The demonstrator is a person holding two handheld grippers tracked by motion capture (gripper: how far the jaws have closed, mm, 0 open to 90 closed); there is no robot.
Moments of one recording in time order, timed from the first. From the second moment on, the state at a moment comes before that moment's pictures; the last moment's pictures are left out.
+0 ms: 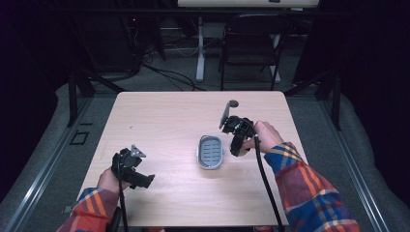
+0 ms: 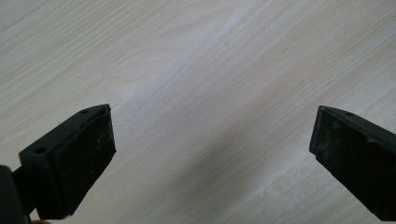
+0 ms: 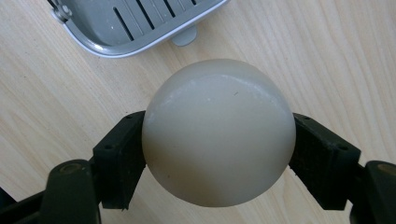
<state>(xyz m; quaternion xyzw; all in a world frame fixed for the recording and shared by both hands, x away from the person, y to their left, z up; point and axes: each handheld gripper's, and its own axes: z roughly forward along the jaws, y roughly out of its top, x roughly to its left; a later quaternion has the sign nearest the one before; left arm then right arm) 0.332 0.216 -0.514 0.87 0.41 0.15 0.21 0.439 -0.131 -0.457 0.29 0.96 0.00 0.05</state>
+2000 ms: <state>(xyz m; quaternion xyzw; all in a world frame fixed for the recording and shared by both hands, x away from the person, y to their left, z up) 0.331 0.217 -0.515 0.88 0.41 0.15 0.21 0.452 -0.058 -0.457 0.23 0.97 0.00 0.05</state>
